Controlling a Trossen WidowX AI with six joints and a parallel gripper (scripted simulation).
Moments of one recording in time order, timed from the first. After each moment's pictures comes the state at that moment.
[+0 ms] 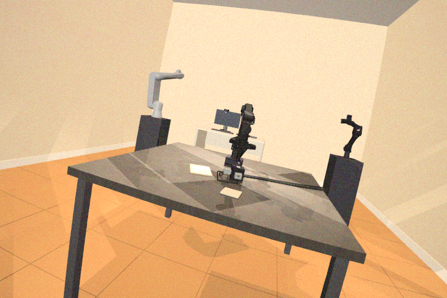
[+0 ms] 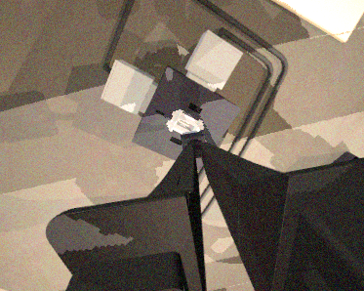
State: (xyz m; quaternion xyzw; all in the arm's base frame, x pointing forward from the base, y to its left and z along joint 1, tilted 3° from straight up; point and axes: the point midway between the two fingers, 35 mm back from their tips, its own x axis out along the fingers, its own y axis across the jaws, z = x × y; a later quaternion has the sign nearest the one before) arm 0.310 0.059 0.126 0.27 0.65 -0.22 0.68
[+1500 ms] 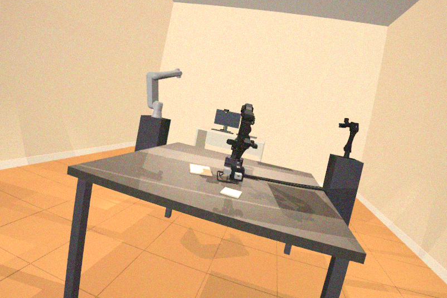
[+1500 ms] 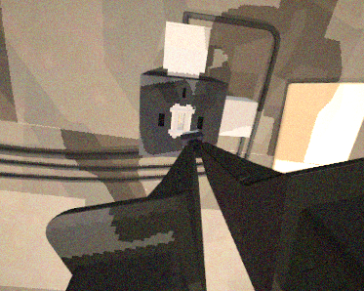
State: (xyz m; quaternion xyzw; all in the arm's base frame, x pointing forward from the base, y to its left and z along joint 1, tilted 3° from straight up) arm 0.310 0.059 0.126 -0.15 0.66 0.18 0.71
